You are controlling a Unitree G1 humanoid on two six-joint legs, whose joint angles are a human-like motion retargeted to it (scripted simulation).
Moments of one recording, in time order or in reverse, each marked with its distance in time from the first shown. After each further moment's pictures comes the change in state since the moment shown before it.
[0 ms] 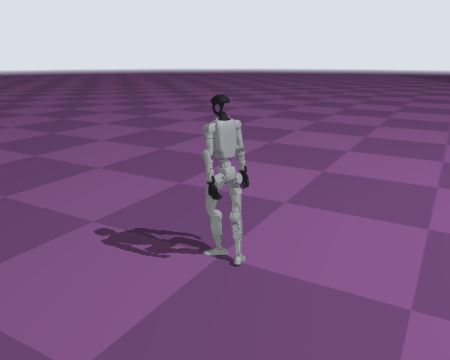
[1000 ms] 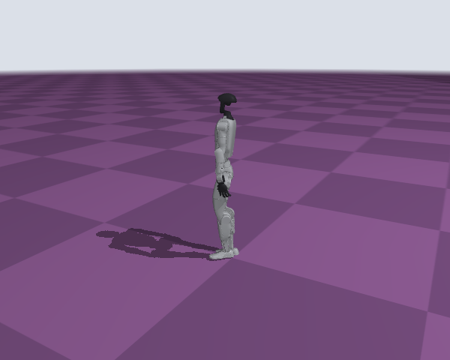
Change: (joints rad) left arm -0.021 -0.090 -0.161 -0.048 0.176 0.017 -0.081; right arm -0.051 0.102 0.106 0.008 -0.067 0.011 0.049; waist -0.018 0.081 -0.069; left_leg 0.168 -0.076 -0.395 -0.103 0.020 0.015; right_leg -0.221 0.011 0.920 -0.059 0.096 -0.134
